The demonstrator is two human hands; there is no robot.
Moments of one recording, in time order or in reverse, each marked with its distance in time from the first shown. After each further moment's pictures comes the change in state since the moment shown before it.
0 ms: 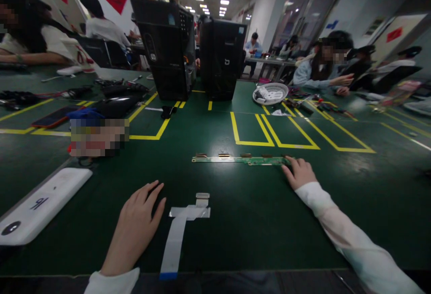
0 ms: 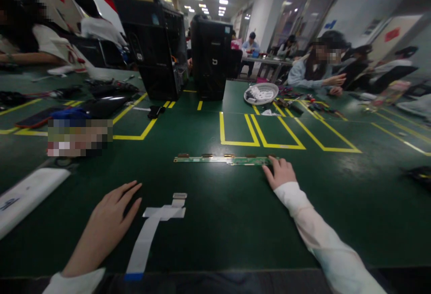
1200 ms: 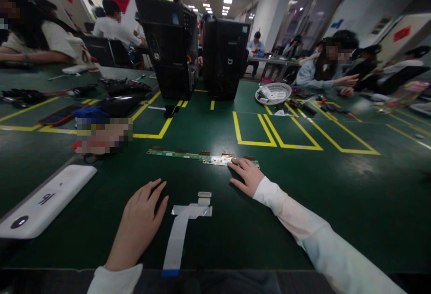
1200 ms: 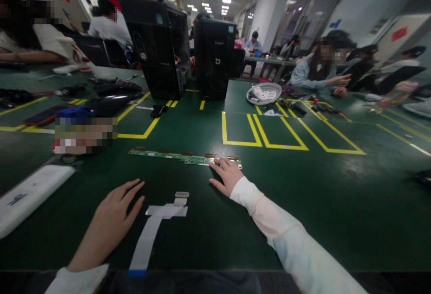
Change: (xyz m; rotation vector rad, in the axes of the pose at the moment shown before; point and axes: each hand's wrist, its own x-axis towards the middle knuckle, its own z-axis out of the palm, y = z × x) left_hand 0.000 0.003 -0.002 -0.005 0.013 -0.006; right_hand 0.018 -0.153 -0.016 0.472 -0.057 -0.630
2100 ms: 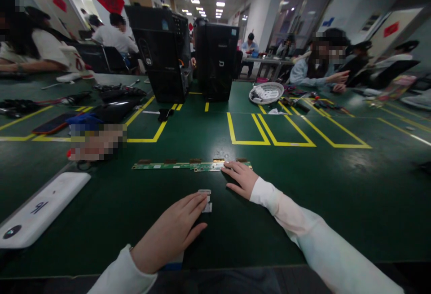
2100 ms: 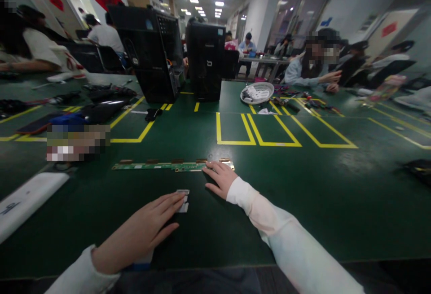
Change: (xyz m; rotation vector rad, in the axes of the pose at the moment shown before) left_hand 0.017 0.074 -0.022 -0.177 -0.310 0.602; right_hand -0.009 0.002 0.001 0.066 -0.036 -0.107
